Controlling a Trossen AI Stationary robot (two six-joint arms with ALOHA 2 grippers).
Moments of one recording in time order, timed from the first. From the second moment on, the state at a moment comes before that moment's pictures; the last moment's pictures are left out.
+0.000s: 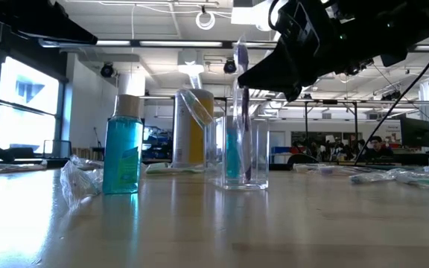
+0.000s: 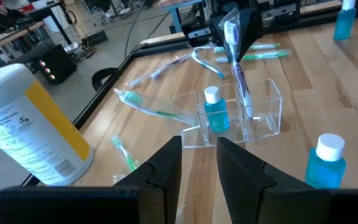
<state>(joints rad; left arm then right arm) -0.65 0.66 0.46 -0.19 -0.90 -0.11 0.19 1.55 0.60 0.64 0.22 0.22</state>
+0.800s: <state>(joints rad) -0.65 0.66 0.46 -0.19 -0.91 -0.11 0.19 1.55 0.59 0.63 0.15 0.24</state>
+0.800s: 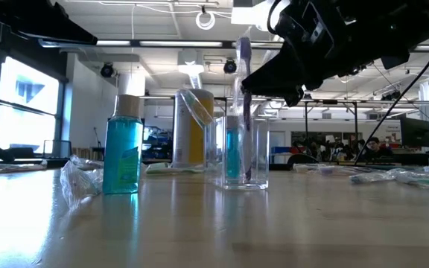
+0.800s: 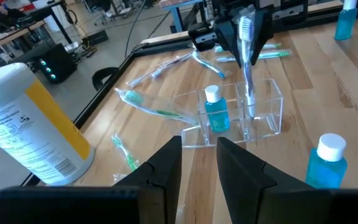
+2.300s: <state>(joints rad) -0.65 0.66 0.46 -0.30 -0.89 -0.22 0.27 1.11 0.60 -0.30 -0.24 0.99</state>
